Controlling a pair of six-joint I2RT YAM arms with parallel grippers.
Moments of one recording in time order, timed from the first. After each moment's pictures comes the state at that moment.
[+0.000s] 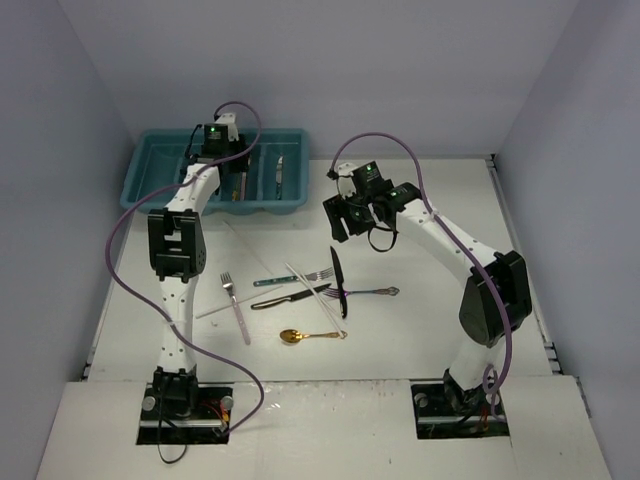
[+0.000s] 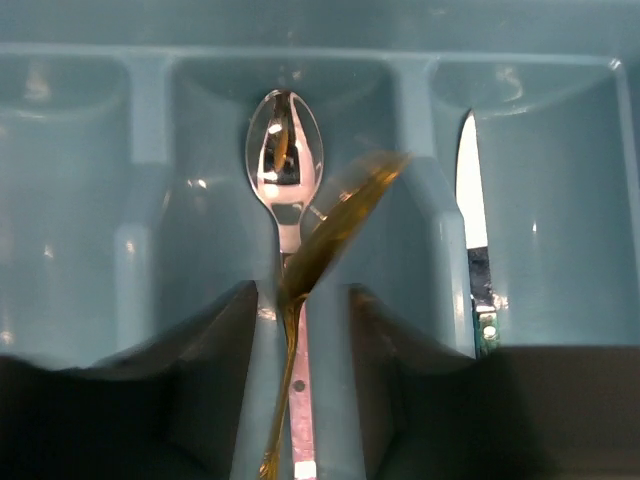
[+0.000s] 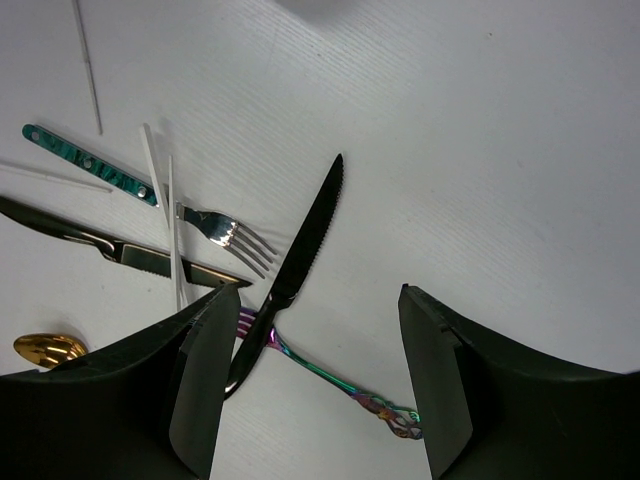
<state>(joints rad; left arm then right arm) -0.08 2.43 2.19 -0.33 0.08 -0.14 0.54 1.74 1.48 -0.63 -0.13 0.01</state>
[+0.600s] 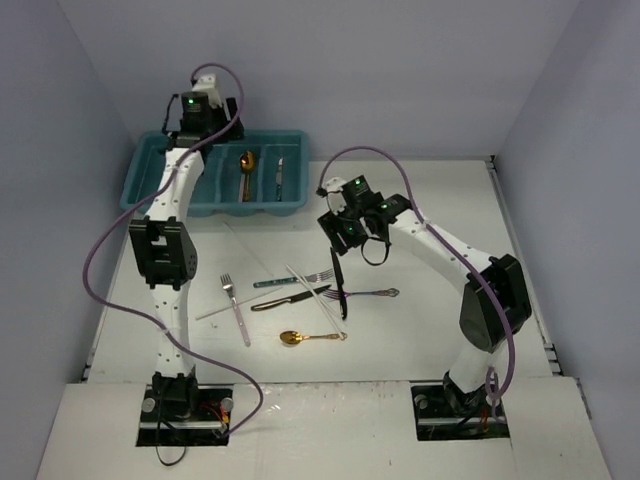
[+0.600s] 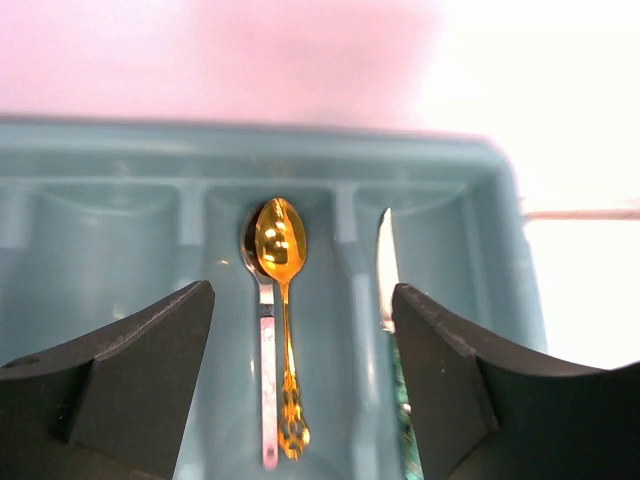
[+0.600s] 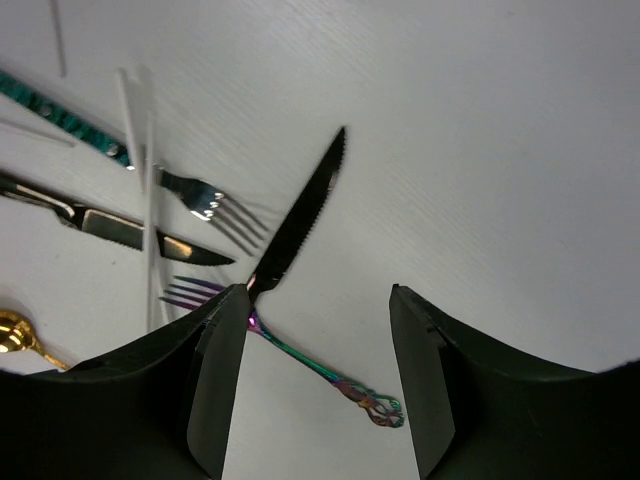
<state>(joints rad) -0.06 2.28 2.33 -0.43 0.11 -0.22 0.62 1.72 1.41 -0.62 -0.05 -0.08</state>
